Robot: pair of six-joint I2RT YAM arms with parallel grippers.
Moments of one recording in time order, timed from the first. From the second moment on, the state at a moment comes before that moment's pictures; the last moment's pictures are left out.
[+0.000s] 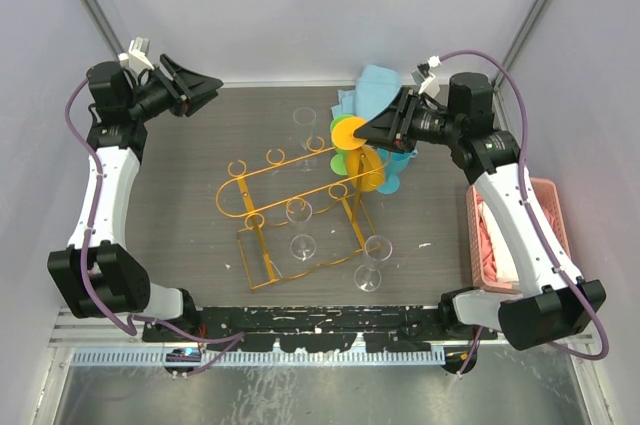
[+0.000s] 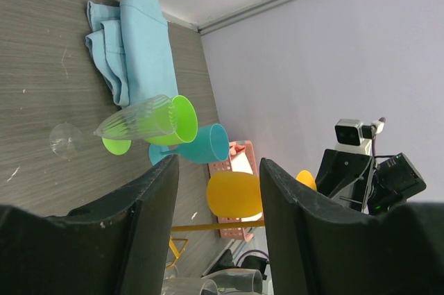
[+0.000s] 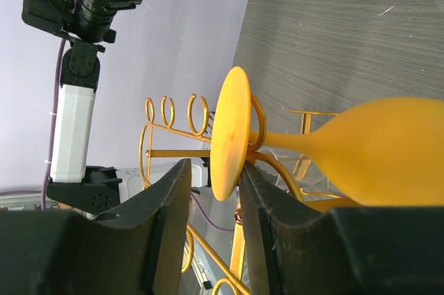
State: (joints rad) left arm 0.14 1.40 1.35 -0.11 0.88 -0.95; right arm 0.24 1.25 1.37 -0.51 -0.81 0.85
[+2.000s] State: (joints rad) left arm 0.10 1.42 1.46 -0.30 0.81 -0.83; right arm 0.22 0.95 1.48 -0.71 -0.33 0.73
